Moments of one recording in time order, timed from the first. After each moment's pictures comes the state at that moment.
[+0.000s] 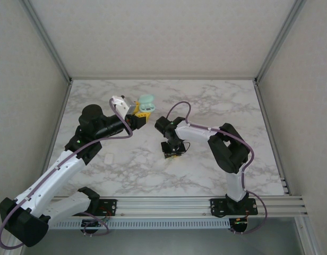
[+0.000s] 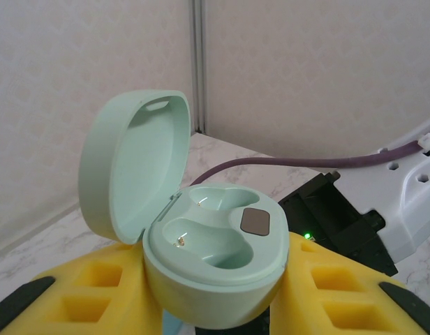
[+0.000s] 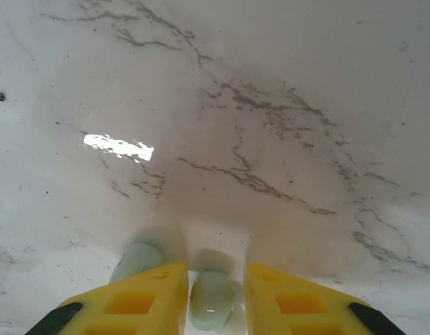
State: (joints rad) left arm -0.53 0.98 0.90 0.03 0.47 0.04; right arm 0.83 1.97 1.34 -0.92 -0.11 0.56
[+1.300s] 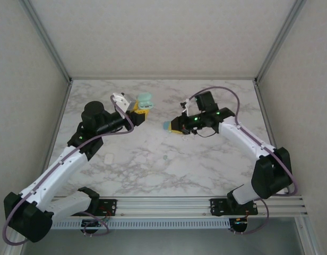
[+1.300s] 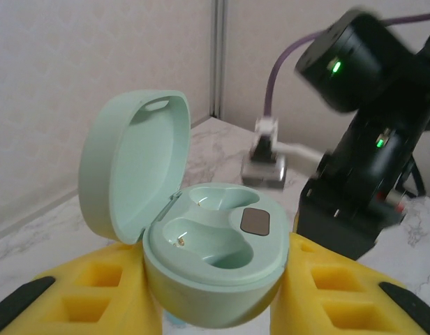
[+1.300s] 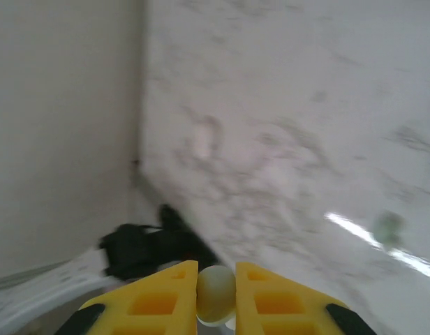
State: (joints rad) left arm -0.47 1.05 0.90 0.03 0.48 0.04; right arm 0.49 1.48 1.19 -0.57 -0.87 0.62
